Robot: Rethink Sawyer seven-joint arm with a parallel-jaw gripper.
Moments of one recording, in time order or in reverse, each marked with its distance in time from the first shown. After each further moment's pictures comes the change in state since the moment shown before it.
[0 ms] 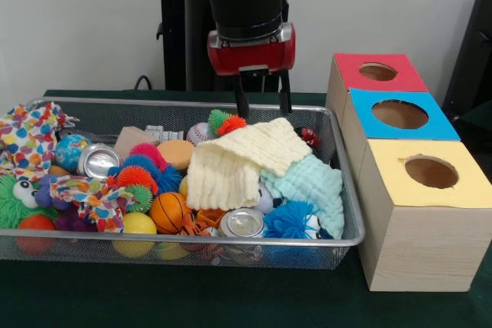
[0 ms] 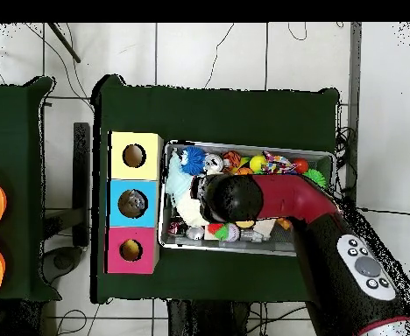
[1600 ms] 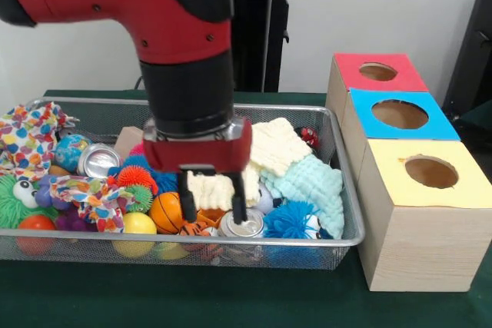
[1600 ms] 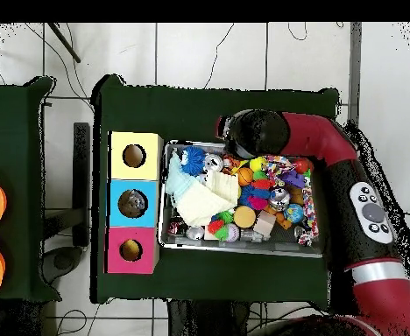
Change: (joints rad) arm 0.020 0.243 0.014 -0.488 -0.084 0.130 0.000
